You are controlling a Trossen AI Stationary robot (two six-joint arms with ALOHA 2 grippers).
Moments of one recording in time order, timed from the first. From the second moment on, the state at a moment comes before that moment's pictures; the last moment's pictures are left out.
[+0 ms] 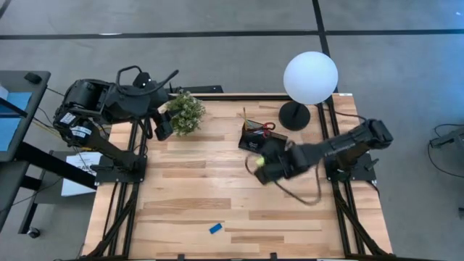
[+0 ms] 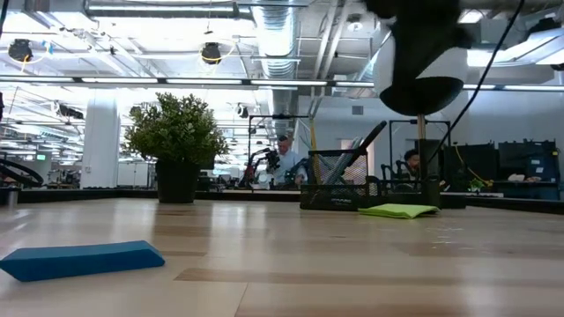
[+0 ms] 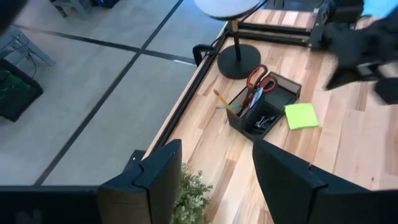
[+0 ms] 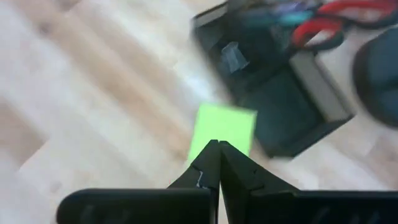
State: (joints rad) left arm -0.12 1.44 2.24 -1.54 -0.58 -0.23; right arm 0.31 1.61 1.36 -1.16 0.47 1.06
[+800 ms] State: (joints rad) left arm -0.12 1.44 2.24 -1.56 -0.59 -0.21; right arm 0.76 1.24 0.95 -1.04 0.92 1.15
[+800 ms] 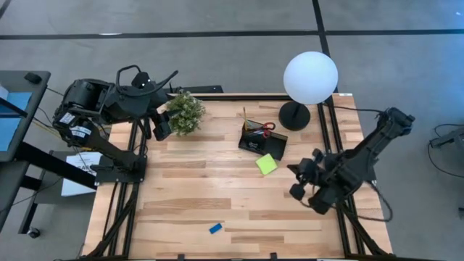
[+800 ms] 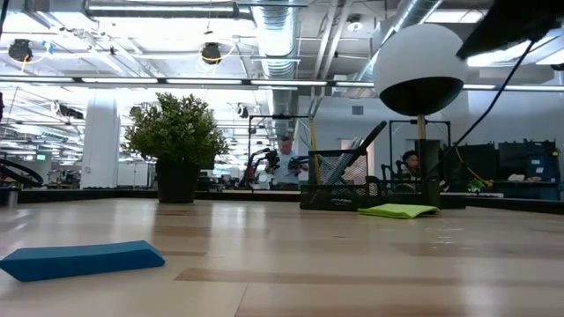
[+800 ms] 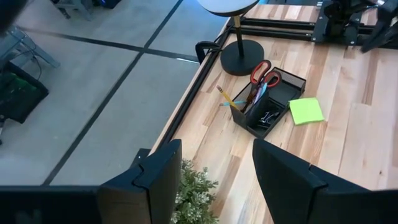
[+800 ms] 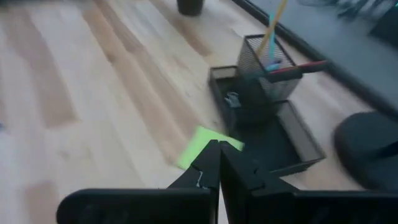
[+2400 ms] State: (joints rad) left arm -0.12 1.44 2.24 -1.48 -0.64 -0.25; right arm 0.37 1.87 0.94 -0.68 0.68 0.22
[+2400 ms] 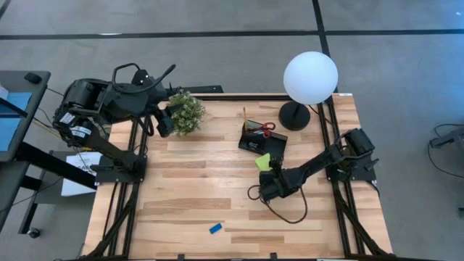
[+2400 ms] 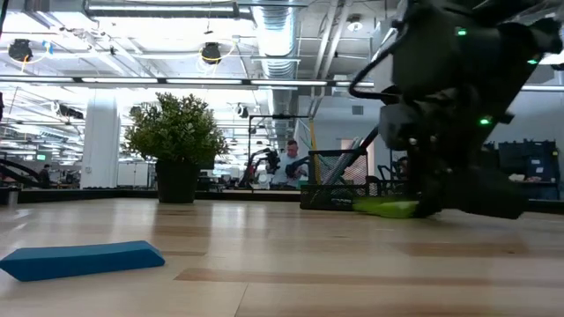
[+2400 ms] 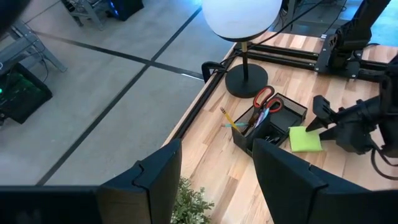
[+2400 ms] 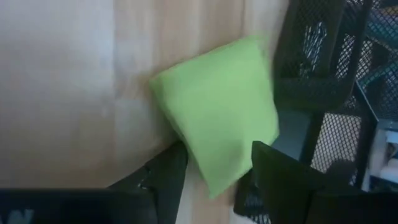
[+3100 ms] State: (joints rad) left arm -0.12 1.44 2.24 -1.48 -0.63 -0.25; right arm 0.25 1.84 0.91 -0.50 0.53 0.21
